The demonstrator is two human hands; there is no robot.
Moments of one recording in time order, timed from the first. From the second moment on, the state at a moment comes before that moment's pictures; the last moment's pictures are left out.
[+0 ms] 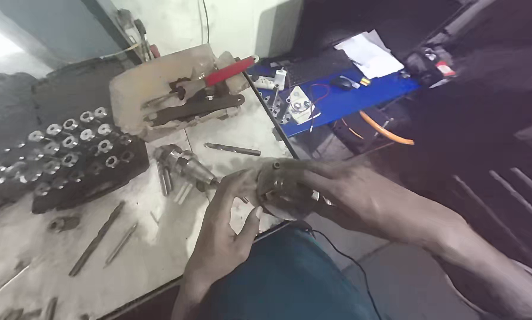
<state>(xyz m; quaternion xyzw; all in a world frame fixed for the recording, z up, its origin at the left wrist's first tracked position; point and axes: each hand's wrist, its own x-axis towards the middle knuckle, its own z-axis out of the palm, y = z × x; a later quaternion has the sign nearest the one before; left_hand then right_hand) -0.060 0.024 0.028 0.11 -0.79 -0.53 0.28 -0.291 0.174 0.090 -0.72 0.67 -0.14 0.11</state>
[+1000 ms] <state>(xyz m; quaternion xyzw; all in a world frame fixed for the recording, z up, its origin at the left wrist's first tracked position) -0.162 0.045 0.031 0.24 -0.64 -0.50 0.53 -0.311 0.185 0.036 -0.57 0.54 -0.60 0.14</state>
